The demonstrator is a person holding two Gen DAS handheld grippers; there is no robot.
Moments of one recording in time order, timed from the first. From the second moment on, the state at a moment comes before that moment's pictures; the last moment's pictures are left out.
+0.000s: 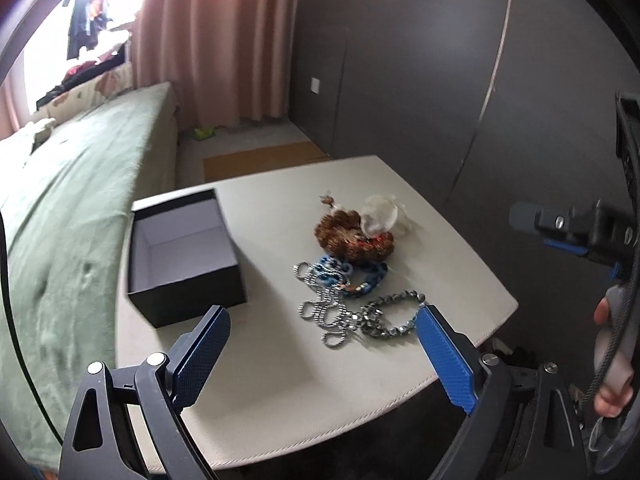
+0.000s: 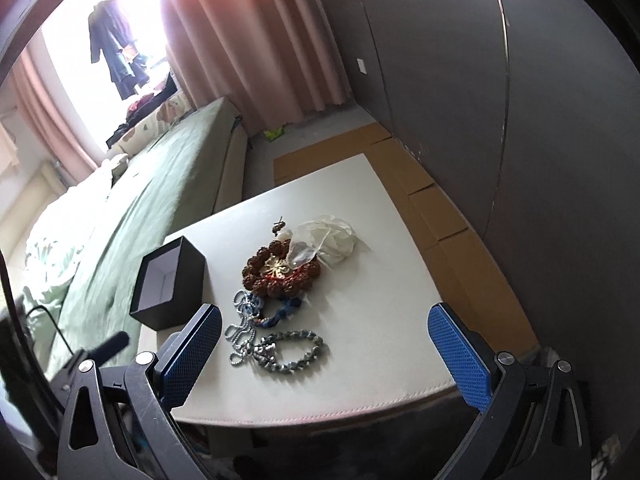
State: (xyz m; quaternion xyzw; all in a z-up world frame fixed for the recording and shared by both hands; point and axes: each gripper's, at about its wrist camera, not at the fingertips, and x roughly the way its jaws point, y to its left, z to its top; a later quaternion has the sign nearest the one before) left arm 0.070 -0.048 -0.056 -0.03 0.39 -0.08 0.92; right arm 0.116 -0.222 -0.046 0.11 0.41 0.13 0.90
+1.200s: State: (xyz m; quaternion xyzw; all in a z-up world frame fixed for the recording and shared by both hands) left arm 0.127 -0.053 -0.108 -0.07 0.48 -0.10 0.87; right arm 0.155 -0.243 -0.067 0.15 0.44 0.13 0.87
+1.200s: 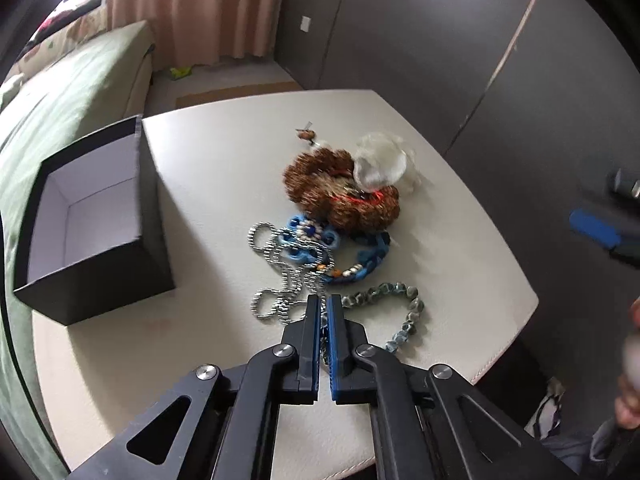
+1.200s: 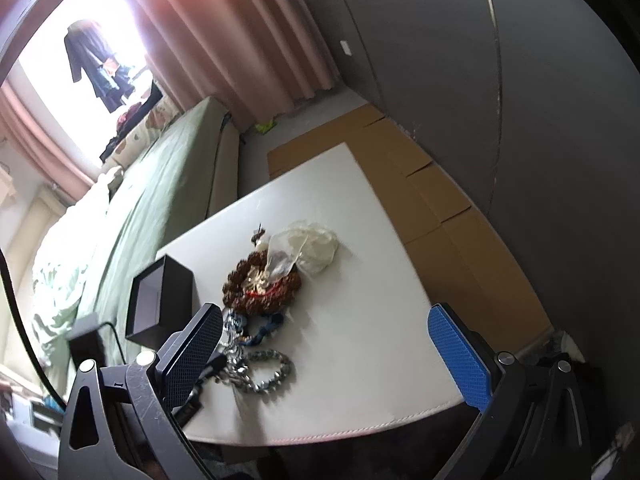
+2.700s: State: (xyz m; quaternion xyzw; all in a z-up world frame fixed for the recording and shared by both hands) left arm 0.118 0.003 0.083 -0.03 0.33 0.00 0.94; right arm 0.181 -0.169 -0.105 0.13 0.48 0.26 0.83
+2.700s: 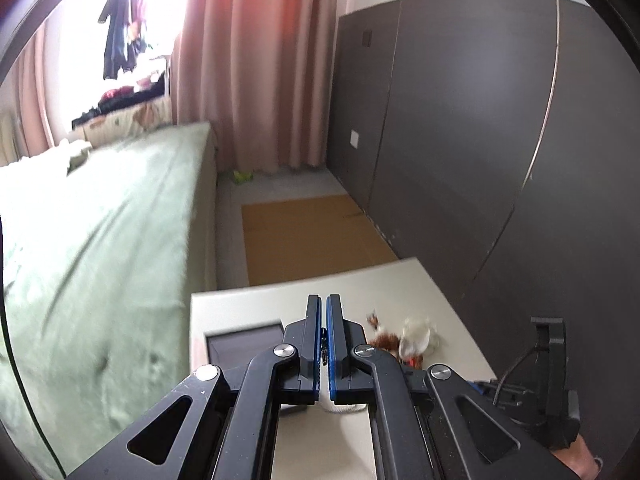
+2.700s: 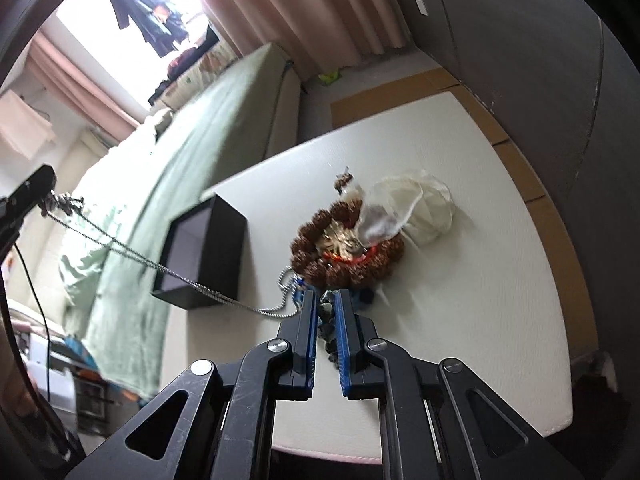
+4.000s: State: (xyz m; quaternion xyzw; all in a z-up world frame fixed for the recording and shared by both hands) left arm 0.162 0.041 0.168 0.02 0.26 0.05 0.97; right arm 0.181 -0.176 -0.073 0.18 0.43 0.29 0.84
